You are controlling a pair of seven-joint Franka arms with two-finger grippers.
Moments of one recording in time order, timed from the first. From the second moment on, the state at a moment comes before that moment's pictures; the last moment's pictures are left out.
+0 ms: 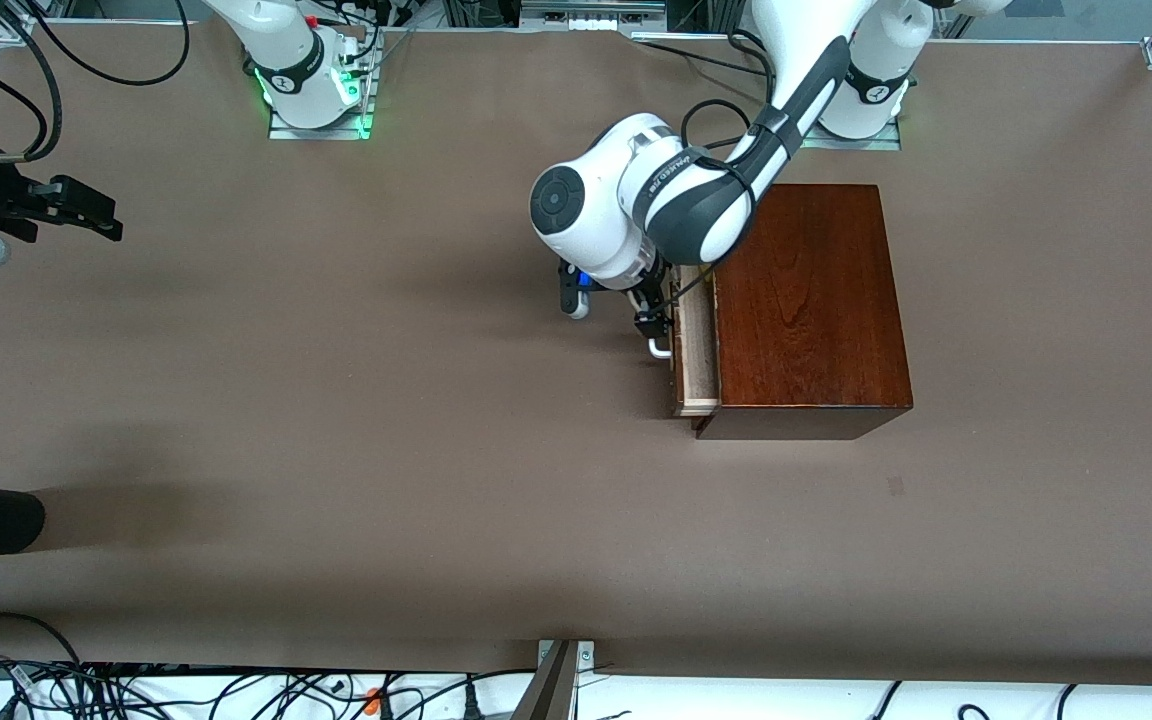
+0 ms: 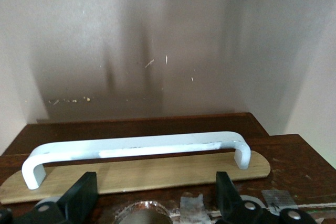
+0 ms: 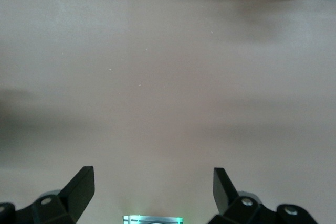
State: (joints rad) left arm -0.60 0.65 -0.22 -1.39 0.33 1.60 0.67; right arm -0.01 -0.01 -0.01 -1.66 -0.01 1.55 -0.05
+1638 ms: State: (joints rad) left arm -0.57 0.52 -0.22 -1.23 0.21 1.51 -0.12; right arm -0.01 -0.01 -0.01 -1.66 -0.01 1.55 -0.05
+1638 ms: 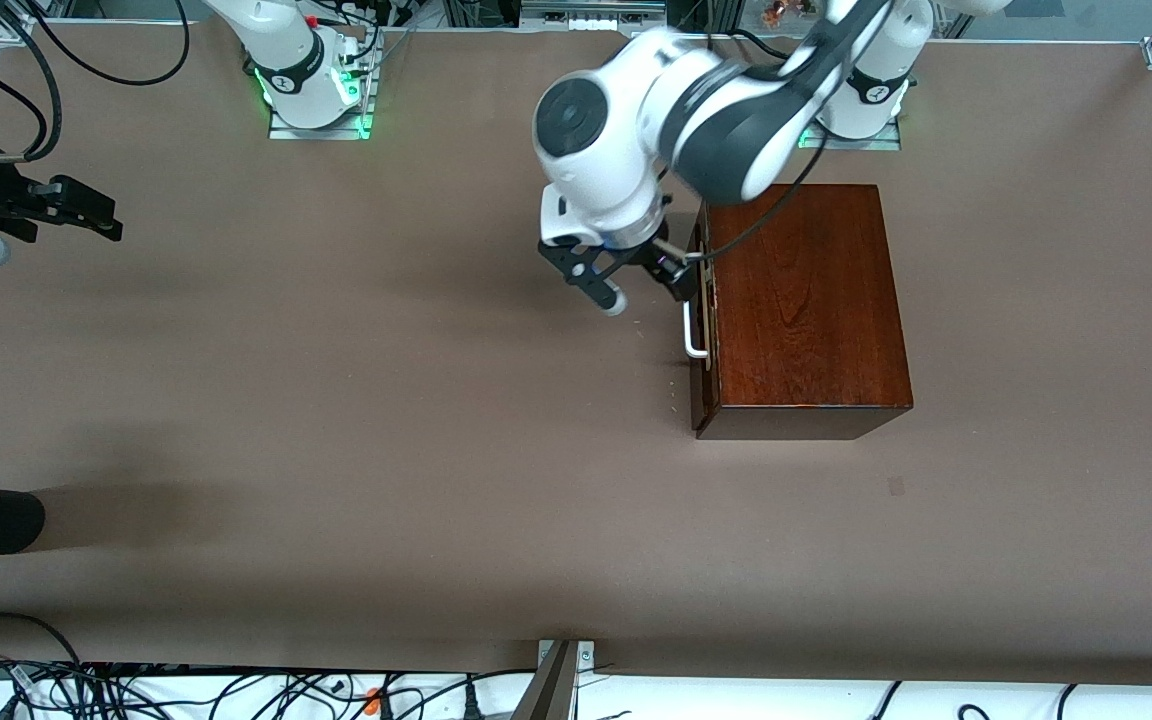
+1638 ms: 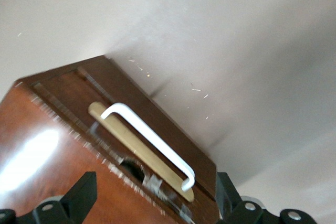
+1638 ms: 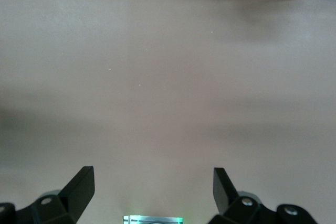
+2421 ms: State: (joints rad) left arm -0.19 0.32 -0.20 -1.17 0.05 1.31 -0.27; right arm -0.01 -0.01 -0.01 -1.66 -0.01 1.55 -0.05
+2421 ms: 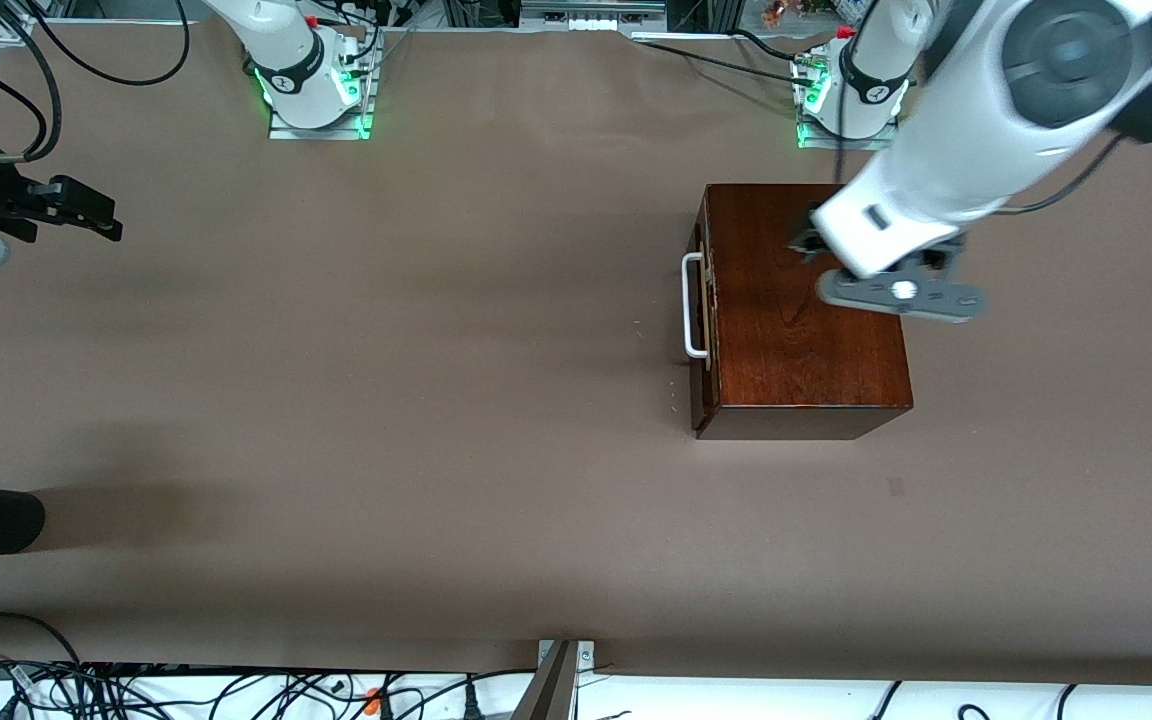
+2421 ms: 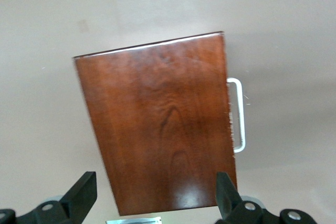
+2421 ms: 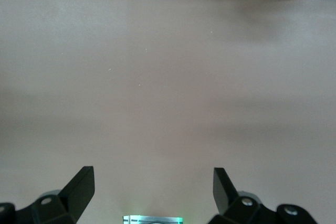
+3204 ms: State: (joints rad) left arm -0.10 -0.01 0.01 -1.61 0.00 1.48 -0.04; right arm -0.01 -0.01 -0.01 -1.66 -0.01 1.55 -0.05
